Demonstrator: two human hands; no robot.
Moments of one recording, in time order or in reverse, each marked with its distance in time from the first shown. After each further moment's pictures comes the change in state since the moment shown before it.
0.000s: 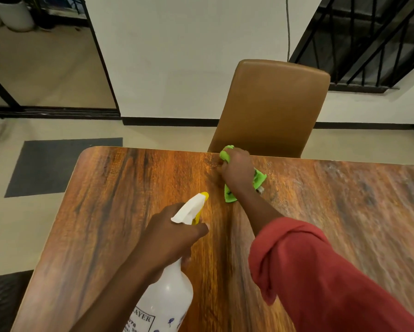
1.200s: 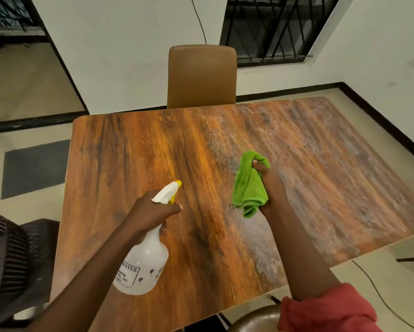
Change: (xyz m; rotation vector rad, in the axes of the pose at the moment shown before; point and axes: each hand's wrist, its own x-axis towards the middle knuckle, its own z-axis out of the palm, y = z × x) left_hand -0.248 -0.084 0.051 0.146 -0.136 0.078; right_hand -0.362 0.031 -0.305 1.505 0.015 0.903
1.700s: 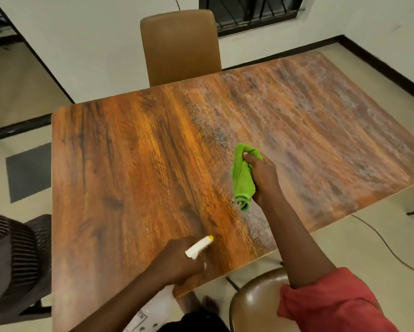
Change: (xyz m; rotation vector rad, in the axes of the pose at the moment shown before) left_hand -0.073 -0.067 0.090 0.509 -0.300 -0.035; right_hand -0.012 0.035 -0.055 -0.084 0.171 -0.081
